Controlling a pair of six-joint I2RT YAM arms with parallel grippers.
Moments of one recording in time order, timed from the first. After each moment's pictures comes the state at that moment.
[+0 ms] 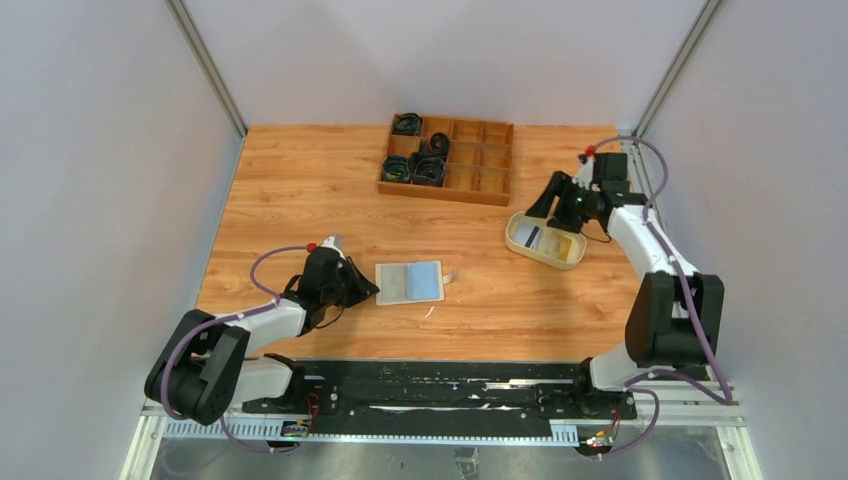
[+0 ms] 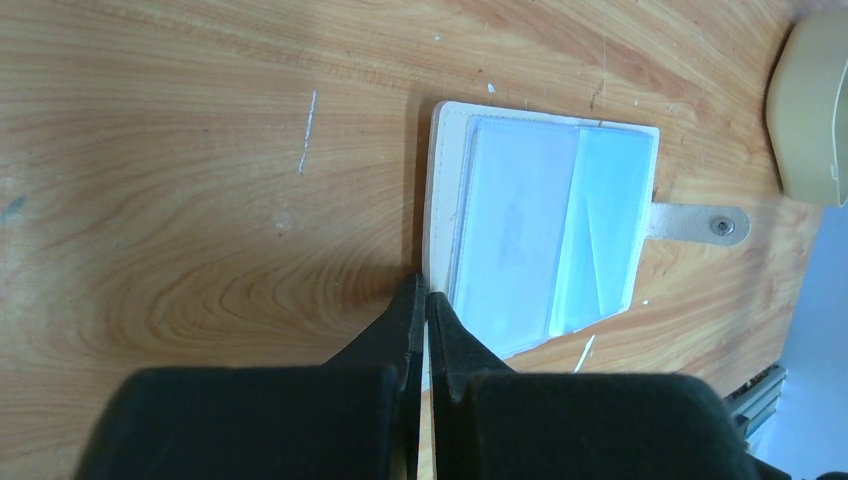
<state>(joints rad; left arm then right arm) -0.37 1.24 0.27 0.28 0.17 -0.81 -0.07 1.53 1.08 -0.45 -0.51 0.39</state>
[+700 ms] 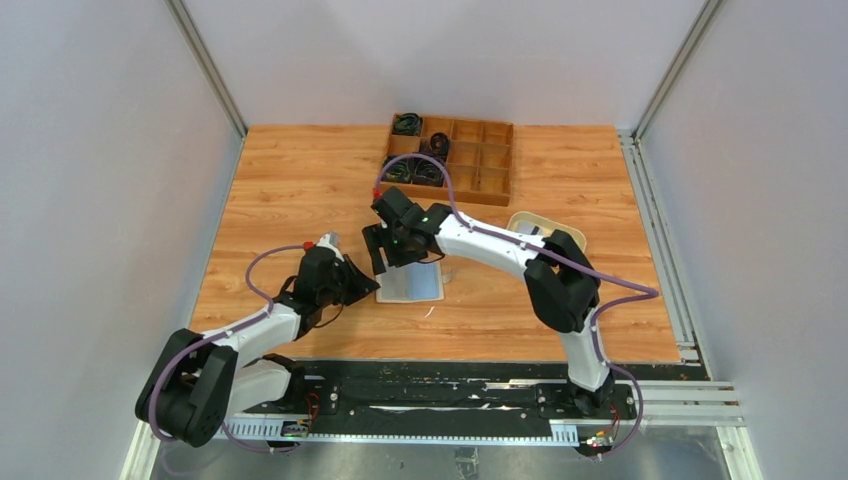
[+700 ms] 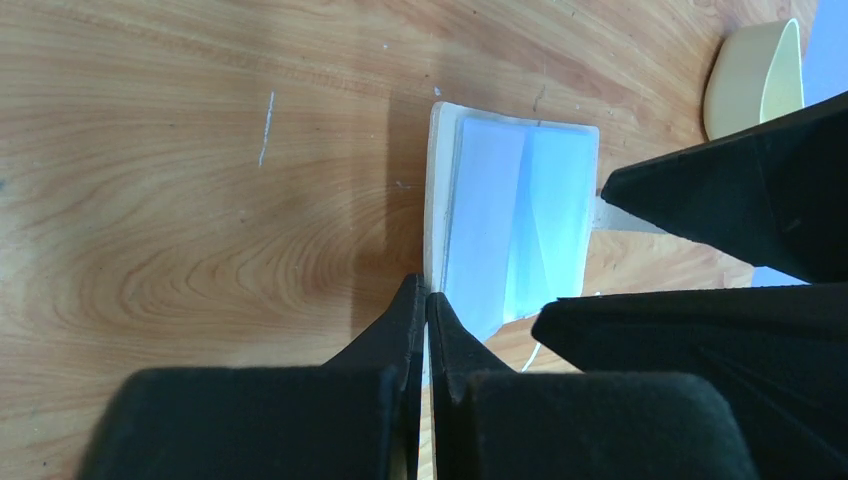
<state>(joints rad) -0.37 1.13 0.28 0.22 0.19 -0.85 0.93 2.00 1.62 -0.58 -0.05 0.47</state>
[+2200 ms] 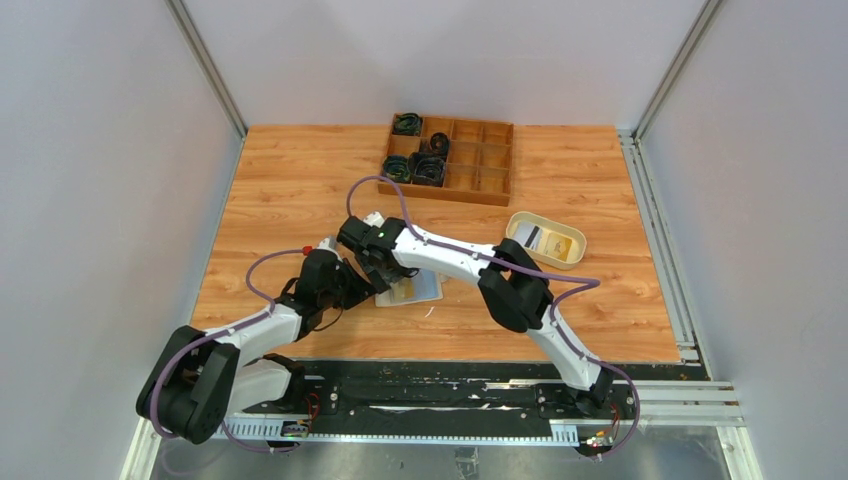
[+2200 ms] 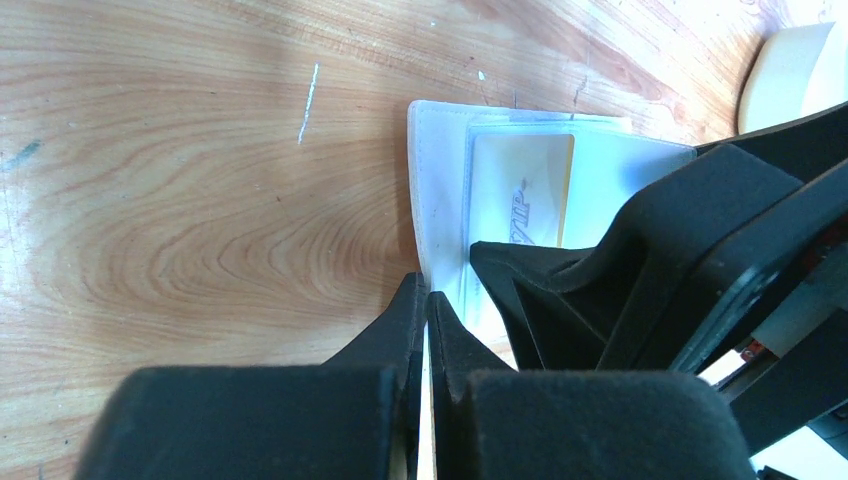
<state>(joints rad) -0.38 1.14 0.26 0.21 0.15 -0.87 1.05 2.30 1.98 -0.98 0.38 0.41</state>
